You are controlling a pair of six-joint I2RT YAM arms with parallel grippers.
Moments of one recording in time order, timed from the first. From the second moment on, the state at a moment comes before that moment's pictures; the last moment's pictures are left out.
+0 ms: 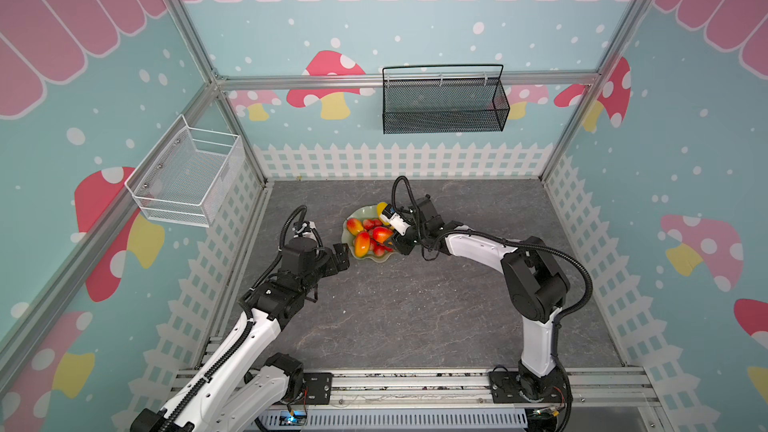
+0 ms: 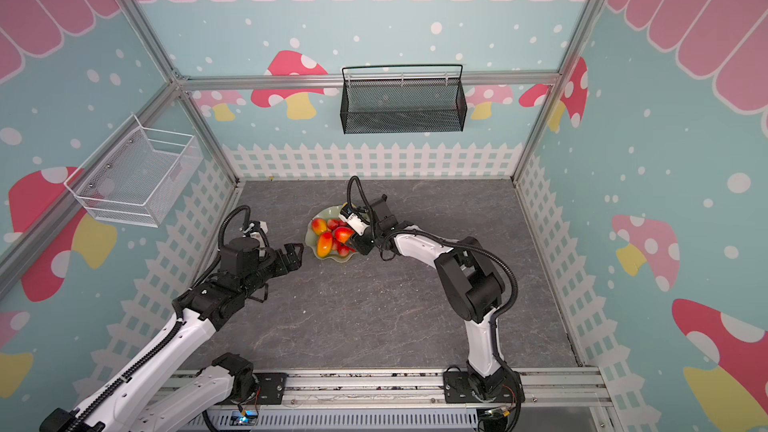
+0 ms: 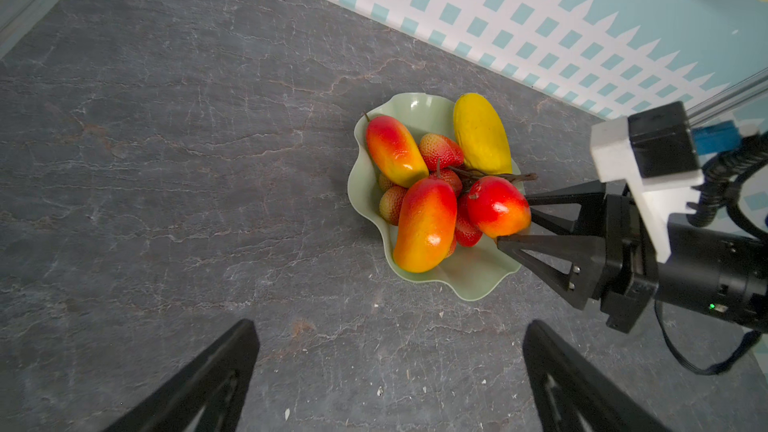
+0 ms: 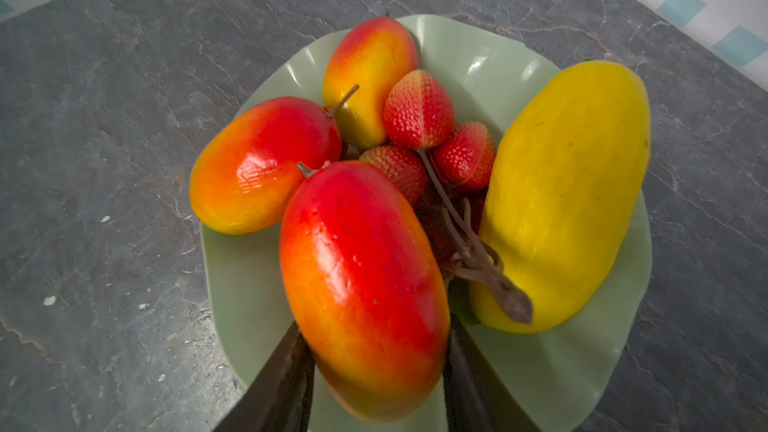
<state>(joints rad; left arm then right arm) -0.34 0.88 0.70 -0.40 -0.11 -0.54 0.64 1.98 1.39 -0.16 -0.31 -0.25</state>
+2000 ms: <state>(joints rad) -0.09 1.52 0.34 0.84 -0.45 -0.16 0.00 1.29 0.32 0.66 0.21 -0.01</state>
